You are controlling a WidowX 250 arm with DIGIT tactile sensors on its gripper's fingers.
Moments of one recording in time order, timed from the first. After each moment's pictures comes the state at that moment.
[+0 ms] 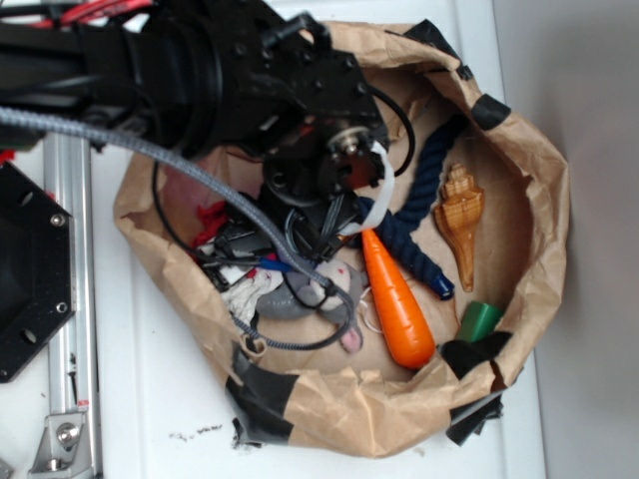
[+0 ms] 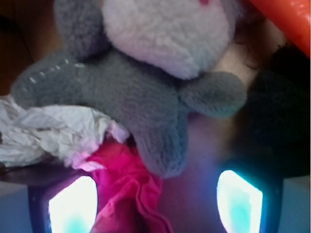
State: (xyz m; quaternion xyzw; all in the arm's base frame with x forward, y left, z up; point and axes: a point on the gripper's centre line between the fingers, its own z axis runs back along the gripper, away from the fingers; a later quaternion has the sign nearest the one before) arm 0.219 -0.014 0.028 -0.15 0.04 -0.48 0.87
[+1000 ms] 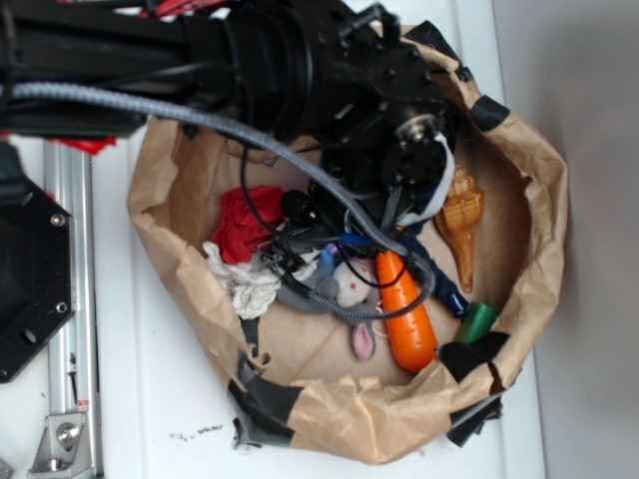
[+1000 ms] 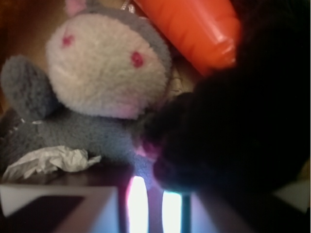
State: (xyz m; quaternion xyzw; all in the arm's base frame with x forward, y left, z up) arm 0.238 -0.014 0.012 -0.16 0.05 -0.45 0.88
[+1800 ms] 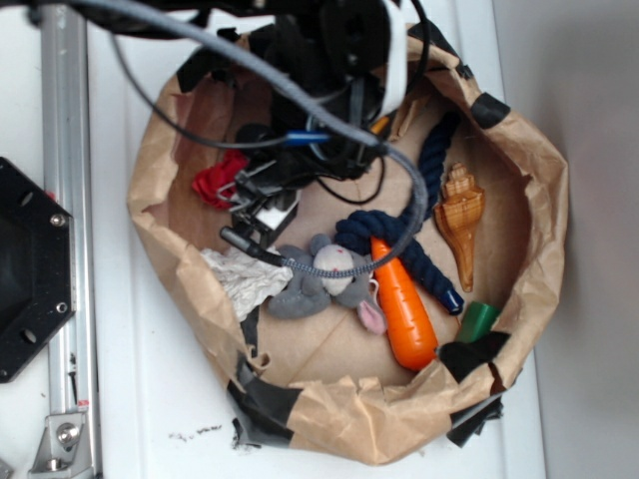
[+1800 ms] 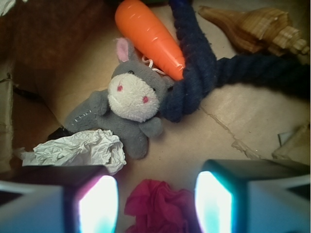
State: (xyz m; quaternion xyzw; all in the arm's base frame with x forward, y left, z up) arm 0.242 0.023 0.074 -0.17 -0.01 -0.36 0.92
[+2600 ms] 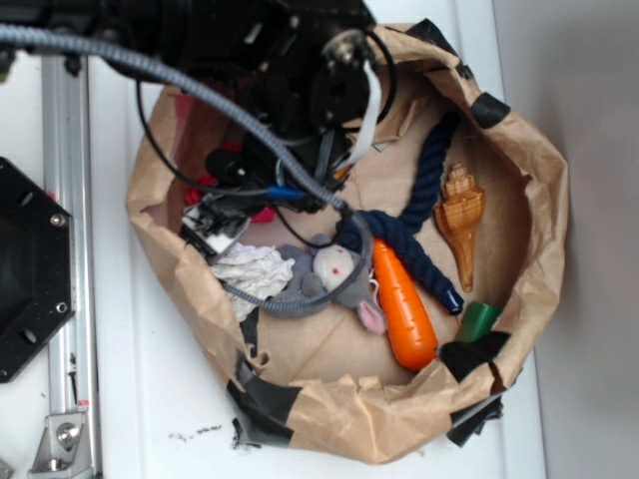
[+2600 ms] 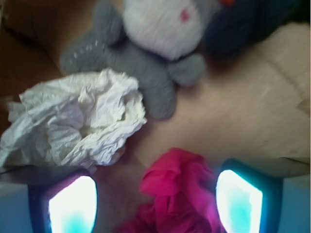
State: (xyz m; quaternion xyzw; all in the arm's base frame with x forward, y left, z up) arm 0.213 0.017 0.049 -0.17 0.06 -0.41 0.90
